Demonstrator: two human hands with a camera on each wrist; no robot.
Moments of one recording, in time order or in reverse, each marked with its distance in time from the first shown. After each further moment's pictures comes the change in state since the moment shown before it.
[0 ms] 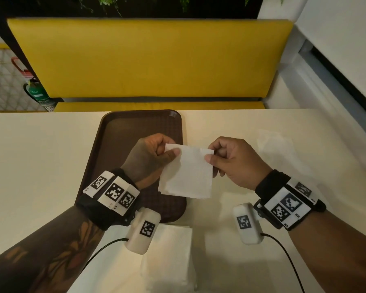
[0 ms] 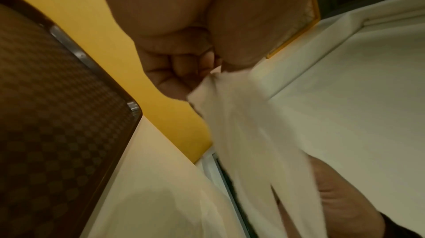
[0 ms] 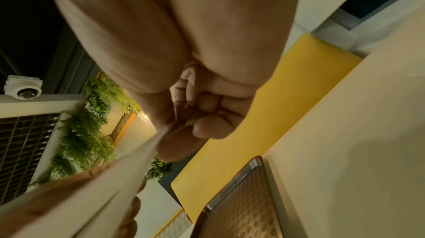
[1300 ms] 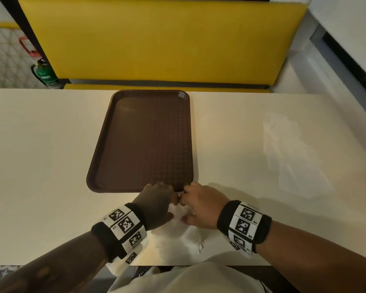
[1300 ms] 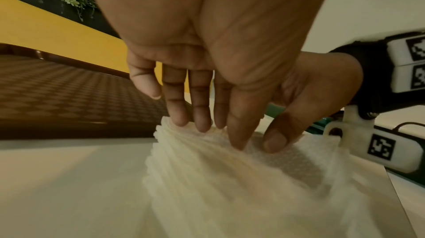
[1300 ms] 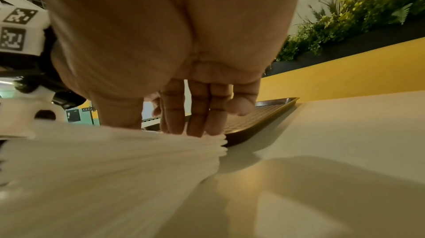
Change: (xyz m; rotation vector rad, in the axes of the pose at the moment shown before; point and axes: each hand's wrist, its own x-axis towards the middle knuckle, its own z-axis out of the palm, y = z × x) left_hand -0.118 -0.069 0.041 0.893 -0.433 0.033; right_hand -0.074 0.047 0.128 -0.768 -0.486 -0.220
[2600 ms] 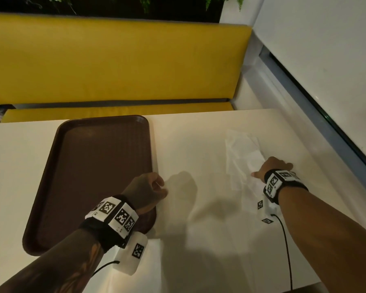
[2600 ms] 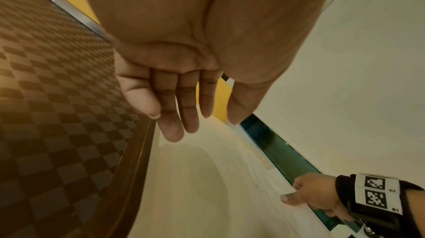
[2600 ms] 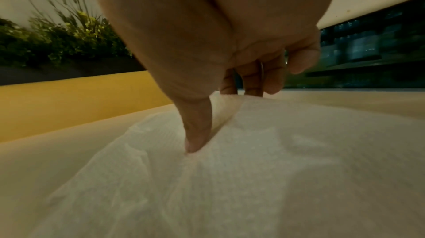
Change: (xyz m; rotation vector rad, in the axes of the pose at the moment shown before) left_hand 0.139 0.008 -0.040 -0.456 0.160 -0.135; right_hand -0.061 0.285 -0.084 0.063 0.164 1.522
